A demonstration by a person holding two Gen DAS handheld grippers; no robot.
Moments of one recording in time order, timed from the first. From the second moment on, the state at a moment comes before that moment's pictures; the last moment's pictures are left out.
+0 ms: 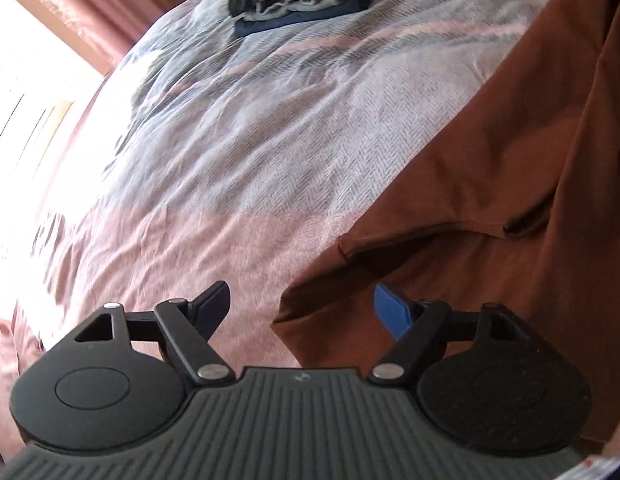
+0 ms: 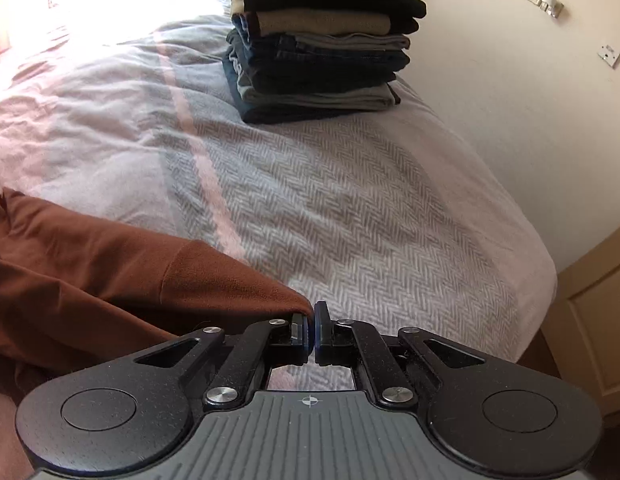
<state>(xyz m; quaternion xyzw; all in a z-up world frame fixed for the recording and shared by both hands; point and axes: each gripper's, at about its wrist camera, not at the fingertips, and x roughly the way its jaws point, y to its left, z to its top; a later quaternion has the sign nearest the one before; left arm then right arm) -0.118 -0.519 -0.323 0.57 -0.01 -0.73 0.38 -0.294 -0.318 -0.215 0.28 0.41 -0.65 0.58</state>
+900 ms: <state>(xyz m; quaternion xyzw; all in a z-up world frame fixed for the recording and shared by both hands) 0.026 -0.367 -0.045 0.13 0.12 -0.65 0.74 -0.241 -0.358 -0.017 0.06 0.16 -0.57 0.81</state>
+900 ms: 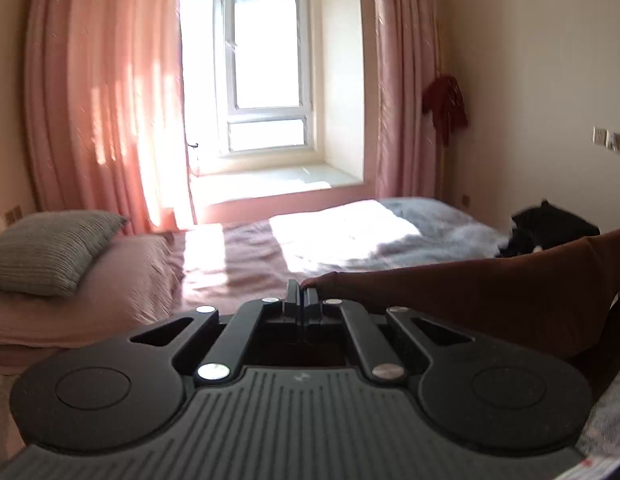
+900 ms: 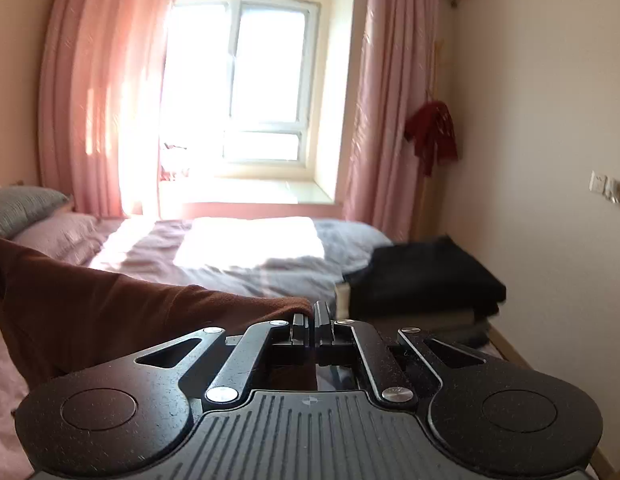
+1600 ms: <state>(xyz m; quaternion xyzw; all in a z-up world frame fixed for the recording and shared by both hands) 0.034 -0.073 0.103 0.13 -0.03 -0.62 0.77 -0.200 -0.169 0.090 -0.05 0.11 -0.50 0.85</state>
